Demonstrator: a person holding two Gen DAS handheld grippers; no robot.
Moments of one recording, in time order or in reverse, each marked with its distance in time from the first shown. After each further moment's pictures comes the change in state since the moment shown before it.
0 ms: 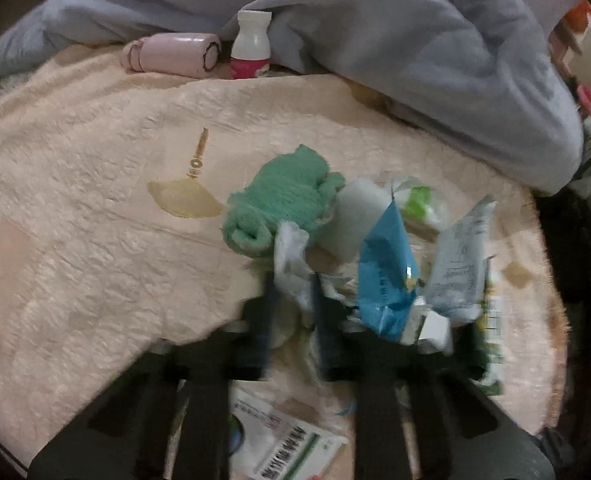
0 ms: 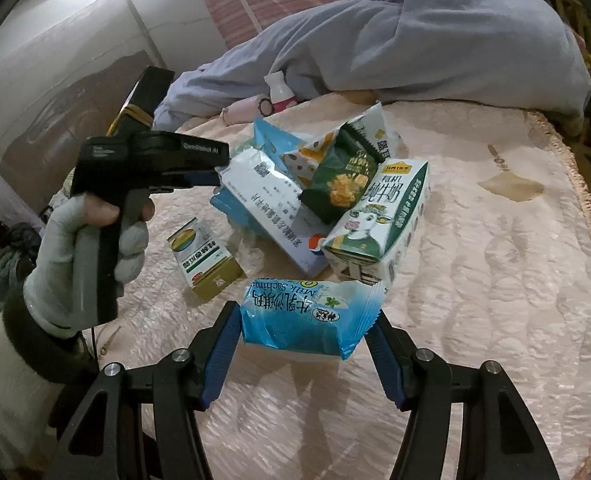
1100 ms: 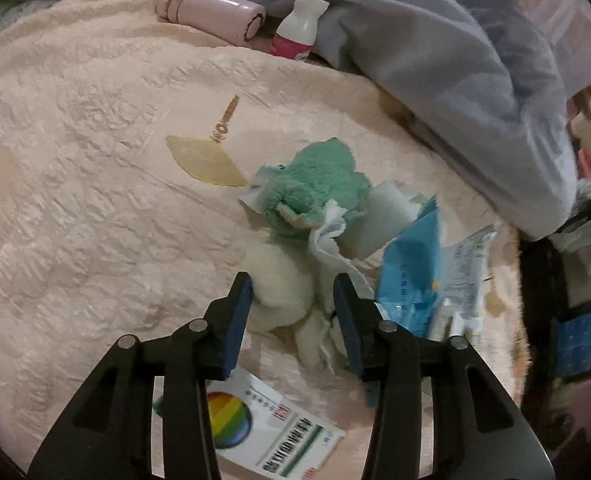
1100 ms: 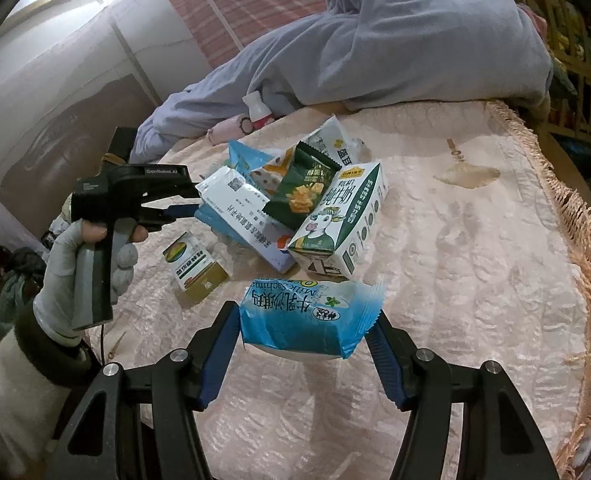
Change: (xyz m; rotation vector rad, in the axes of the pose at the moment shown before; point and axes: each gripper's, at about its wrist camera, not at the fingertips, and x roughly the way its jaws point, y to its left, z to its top) left arm 0.004 0.038 -0.008 -0.190 0.033 -0.058; right arm -0.034 -0.029 -0.011 0.078 -0.044 0.001
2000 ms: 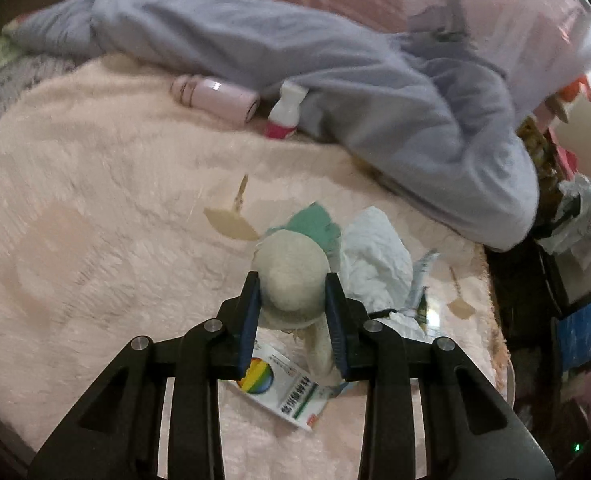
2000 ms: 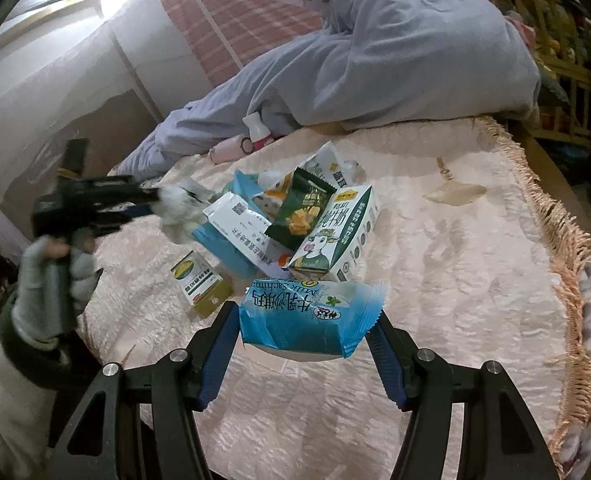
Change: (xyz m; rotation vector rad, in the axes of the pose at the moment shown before) left arm -0.114 -0.006 -0.002 0.089 -0.184 -0.009; right arm -0.027 0.000 0.005 0.015 -0.057 0.001
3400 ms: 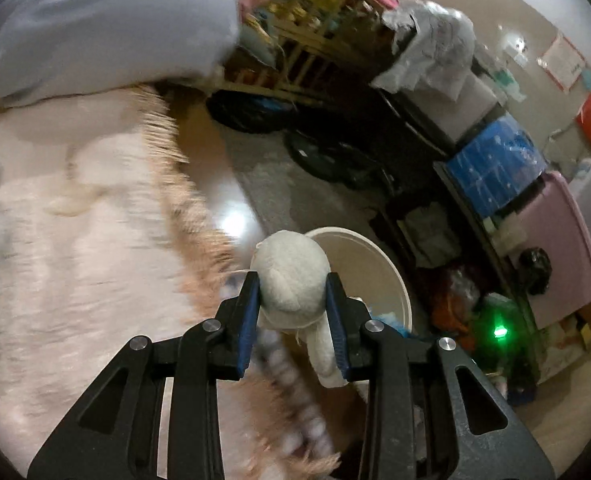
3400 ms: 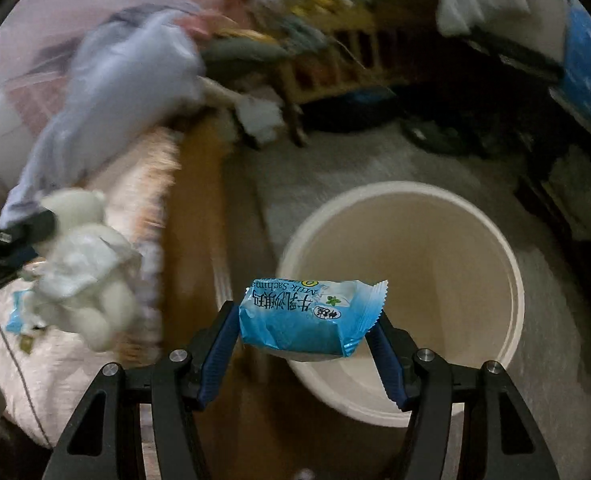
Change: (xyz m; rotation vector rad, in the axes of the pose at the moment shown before) left arm 0.098 -0.401 -0.179 0.439 0.278 -0.455; right arm -0.135 -0.271 -0.064 0.380 0.016 -0.488
